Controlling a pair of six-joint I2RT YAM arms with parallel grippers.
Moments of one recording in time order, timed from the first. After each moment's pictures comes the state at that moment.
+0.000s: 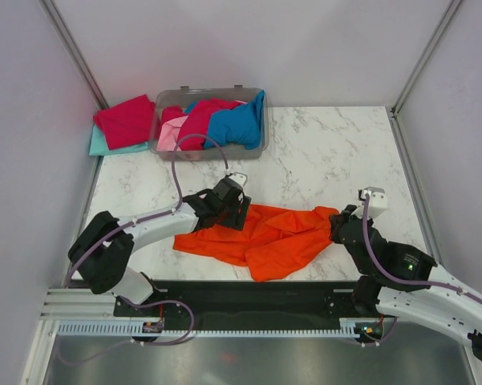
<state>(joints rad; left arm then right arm) -0.81 1.50 0.88 -0.31 -0.18 -0.38 1.01 0.54 0.71 -0.78 0.81 0.80</state>
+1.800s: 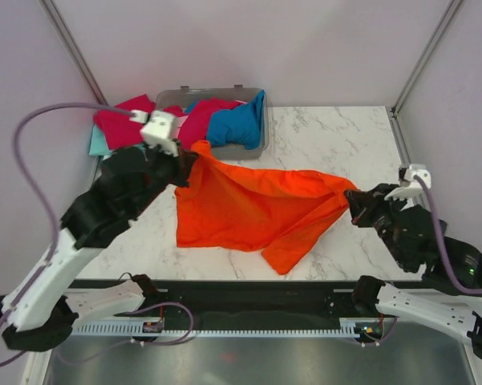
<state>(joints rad) -0.81 1.00 1.42 -0.66 -0.34 -0.18 1.01 0.57 1.09 -0.81 0.75 0.61</state>
